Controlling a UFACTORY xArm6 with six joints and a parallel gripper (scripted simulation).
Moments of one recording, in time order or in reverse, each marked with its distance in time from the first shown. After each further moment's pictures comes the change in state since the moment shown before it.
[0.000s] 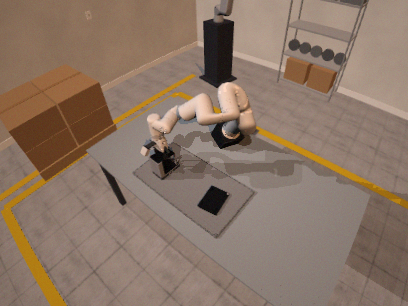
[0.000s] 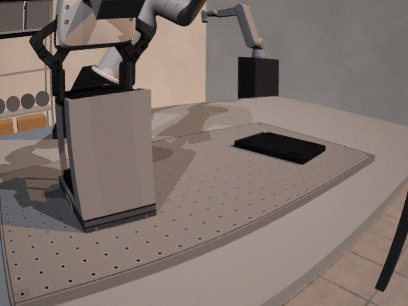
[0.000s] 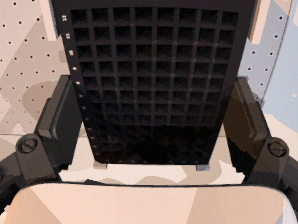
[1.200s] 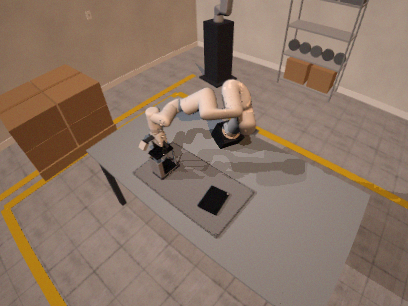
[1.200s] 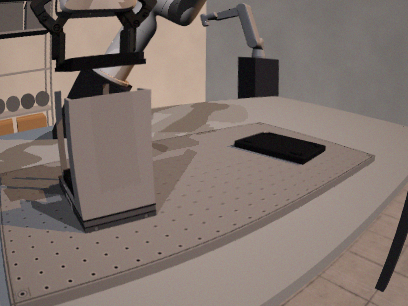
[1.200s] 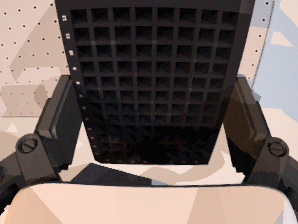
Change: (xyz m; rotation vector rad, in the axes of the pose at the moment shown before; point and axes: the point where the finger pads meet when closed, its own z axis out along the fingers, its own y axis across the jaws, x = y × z) arm 0.000 0.000 -0.044 0.001 -0.001 0.000
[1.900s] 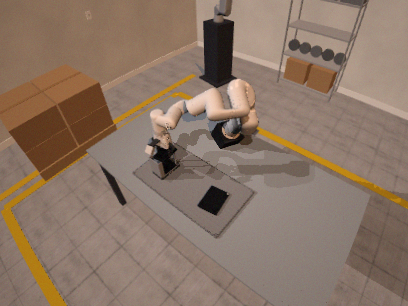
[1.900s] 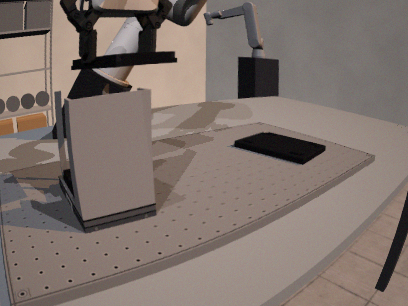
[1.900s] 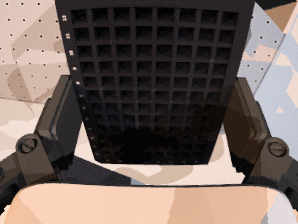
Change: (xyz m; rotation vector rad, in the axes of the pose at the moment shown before) arm -0.003 -0.035 0.001 0.001 -0.001 -0.188
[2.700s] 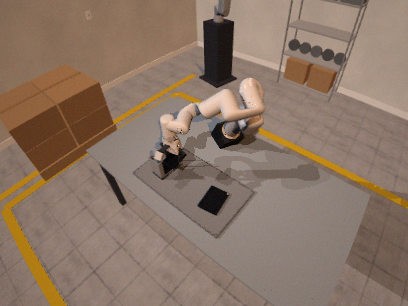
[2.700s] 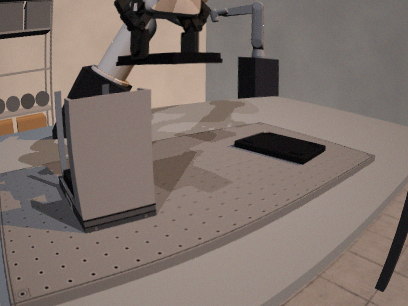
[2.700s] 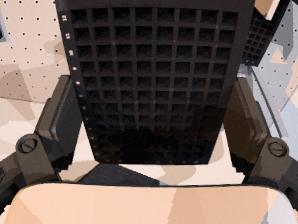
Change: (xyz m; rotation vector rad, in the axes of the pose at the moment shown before) arm 0.008 -0.073 0.002 0.000 0.001 -0.002
